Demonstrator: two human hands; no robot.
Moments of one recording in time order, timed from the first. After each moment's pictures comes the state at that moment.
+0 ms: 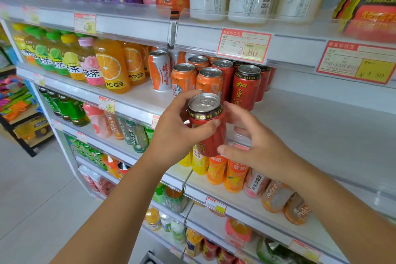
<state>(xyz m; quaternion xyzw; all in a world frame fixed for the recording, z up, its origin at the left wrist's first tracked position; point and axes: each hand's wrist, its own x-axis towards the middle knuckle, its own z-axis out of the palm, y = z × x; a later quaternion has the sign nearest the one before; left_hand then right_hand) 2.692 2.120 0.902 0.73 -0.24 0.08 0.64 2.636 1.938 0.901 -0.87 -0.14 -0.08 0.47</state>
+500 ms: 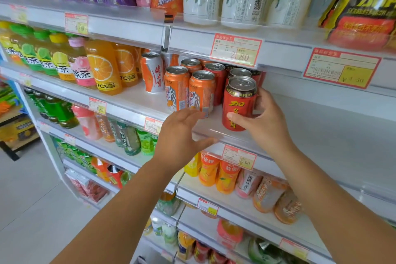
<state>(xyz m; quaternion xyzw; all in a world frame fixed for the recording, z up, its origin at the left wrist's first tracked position) 2.723 2.105 0.861 0.87 -0.29 0.23 0.32 2.682 1.907 0.898 -0.83 0.06 -0.28 0.48</state>
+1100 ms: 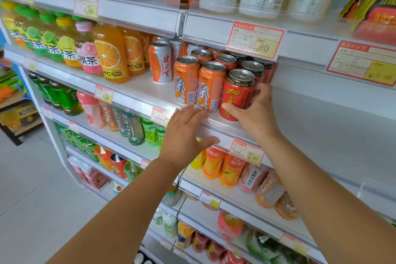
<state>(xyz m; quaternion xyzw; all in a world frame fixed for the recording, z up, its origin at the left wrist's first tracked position) 2.744 2.112 0.817 0.88 -0.30 0.23 0.30 2.720 1.925 0.881 -0.86 0.10 -0.27 0.42</state>
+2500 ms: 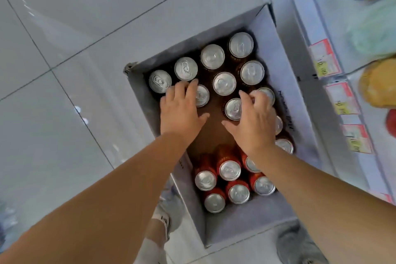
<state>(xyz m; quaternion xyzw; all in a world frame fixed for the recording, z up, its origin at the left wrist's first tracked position) 2.559 2.347 -0.065 0.94 0.22 -0.21 0.16 2.609 2.185 -0.069 -0.96 -0.15 0.23 0.07</state>
